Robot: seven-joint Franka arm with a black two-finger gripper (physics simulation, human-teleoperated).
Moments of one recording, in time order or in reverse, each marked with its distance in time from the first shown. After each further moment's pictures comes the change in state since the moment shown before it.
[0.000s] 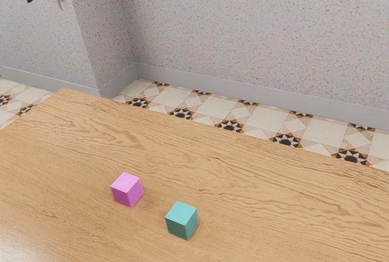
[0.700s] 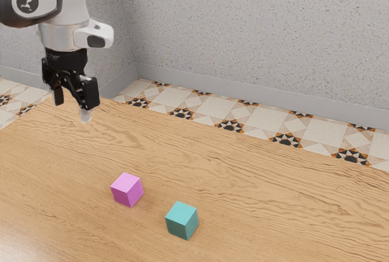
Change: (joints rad) arm -0.071 -0.324 -0.181 -0.749 -0.024 0.088 -0.048
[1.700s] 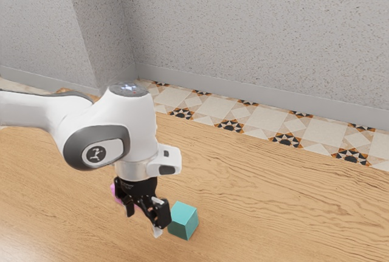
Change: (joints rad) arm -0.312 0.071 0.025 -0.559 -0.163 0.670 -0.250
